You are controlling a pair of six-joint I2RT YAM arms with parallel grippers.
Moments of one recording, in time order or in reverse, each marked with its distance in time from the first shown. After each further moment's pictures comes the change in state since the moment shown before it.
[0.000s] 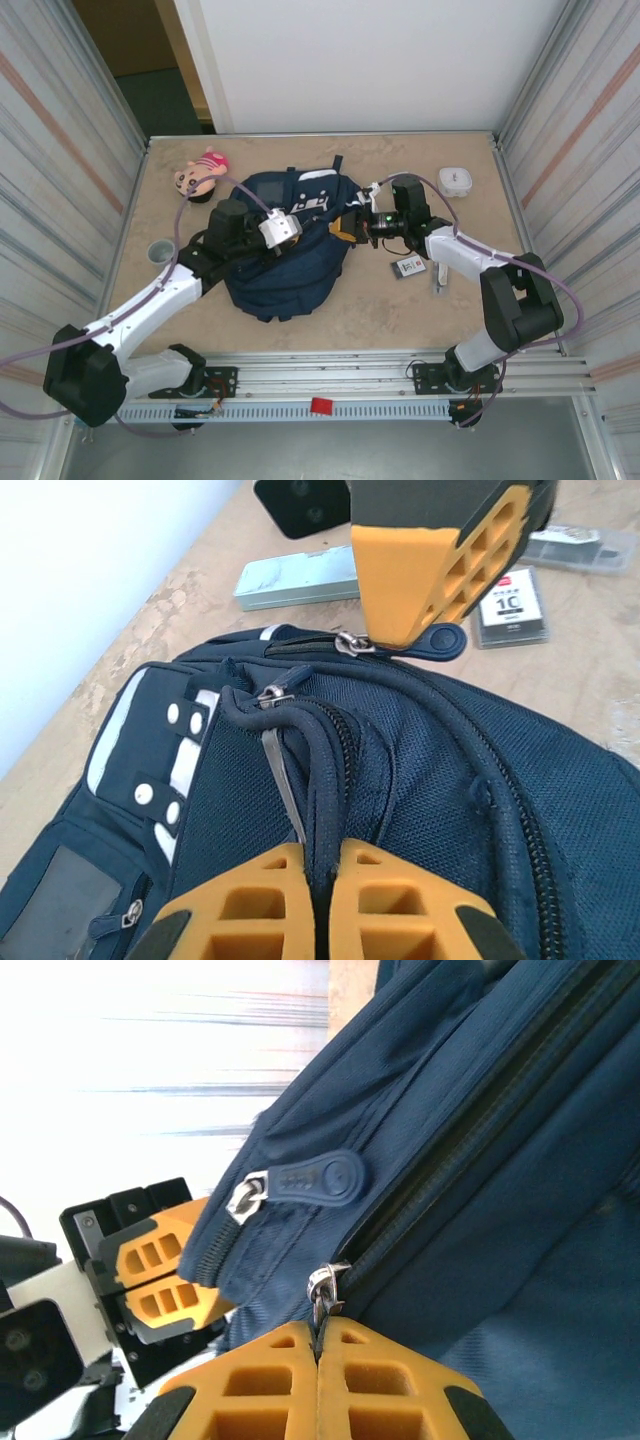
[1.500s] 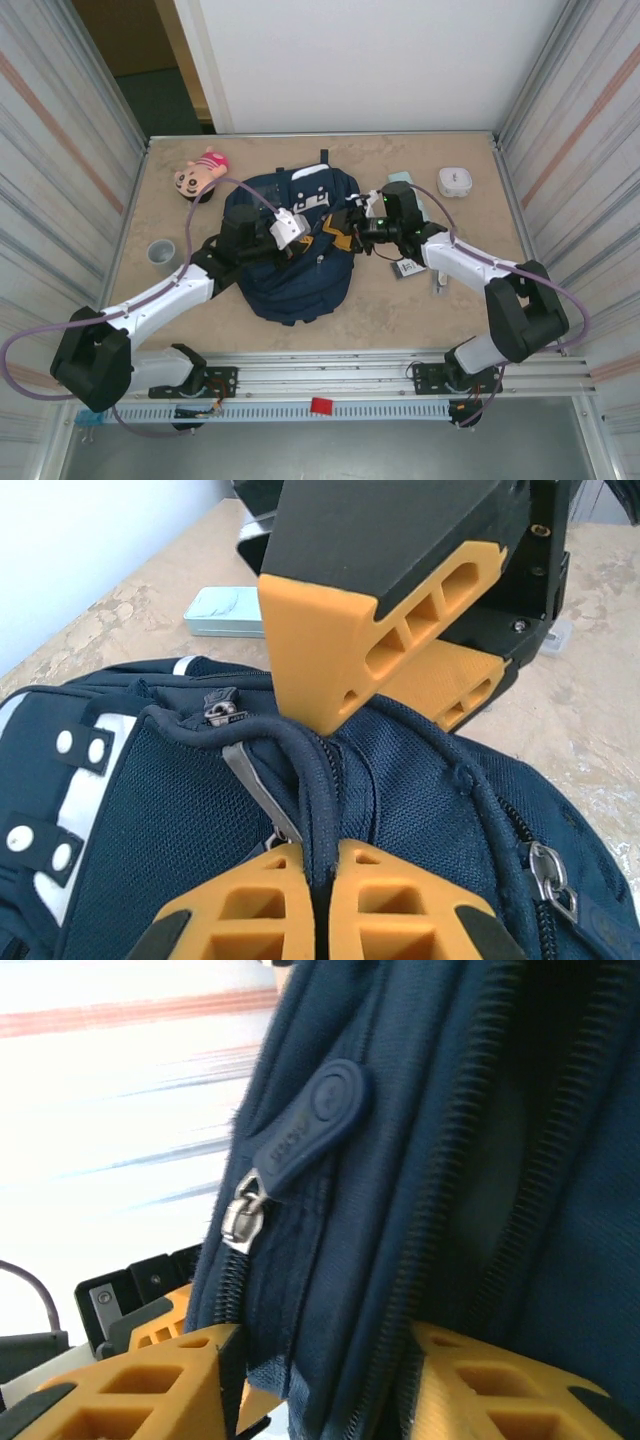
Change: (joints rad) left arm -0.042 0.067 -0.059 0.185 0.106 -0.204; right arm 0.085 -0.037 -0.006 -0.028 0.202 0.215
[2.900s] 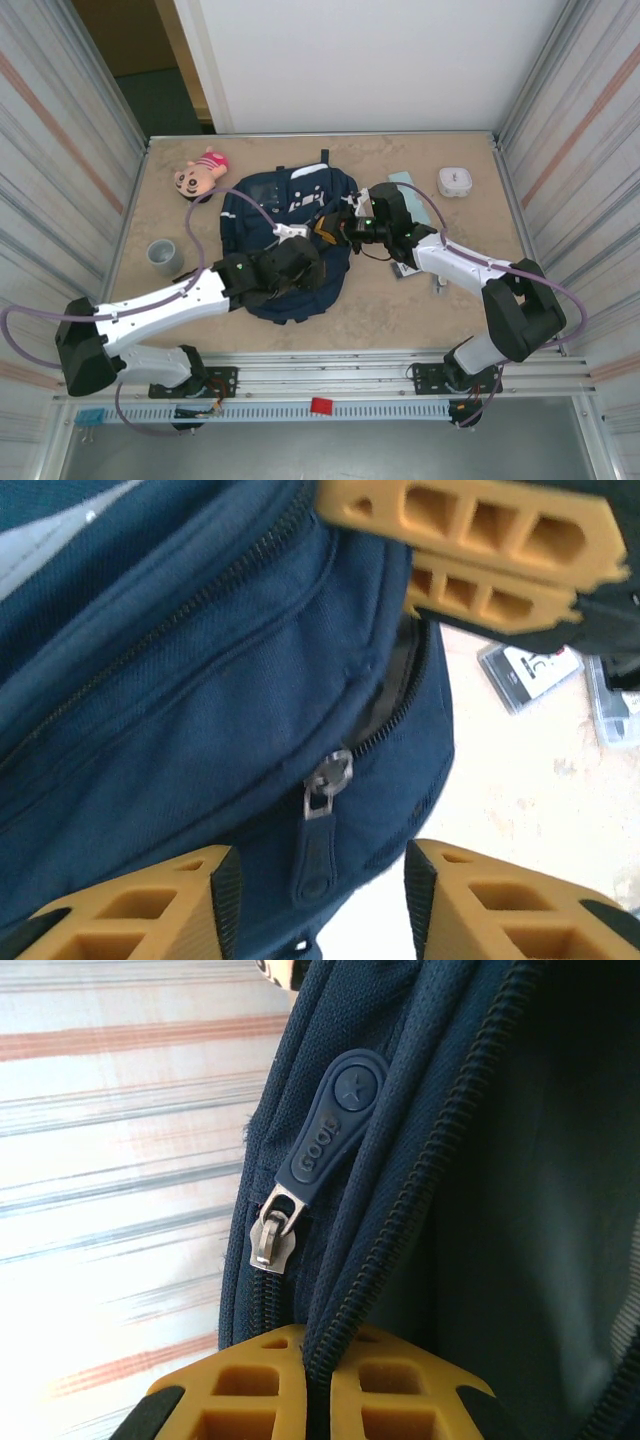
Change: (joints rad) left arm -0.457 0.040 0.294 -0.687 -0.744 -1.175; right arm 0.087 0.002 0.015 0.053 0.140 0.061
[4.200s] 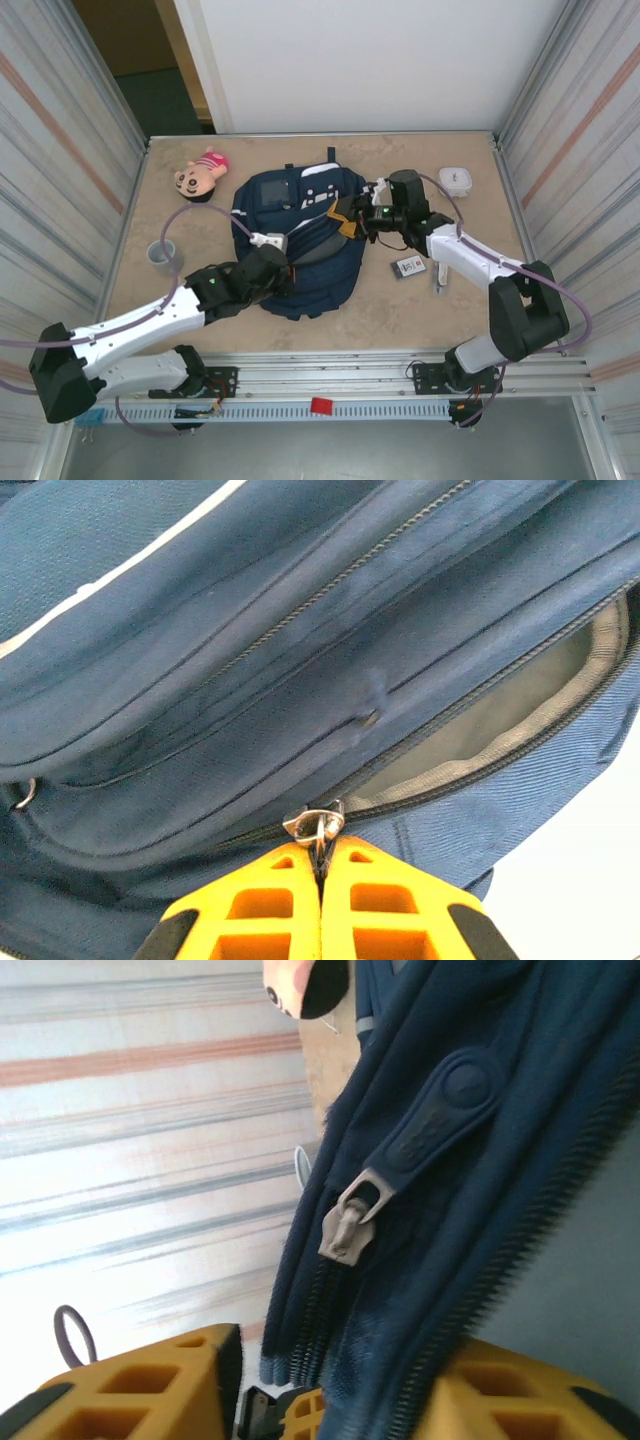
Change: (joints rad) left arm 0.096 -0.196 -0.249 0.127 0.072 0.117; right arm -0.124 -0.021 0.040 -0.099 -0.109 -0.054
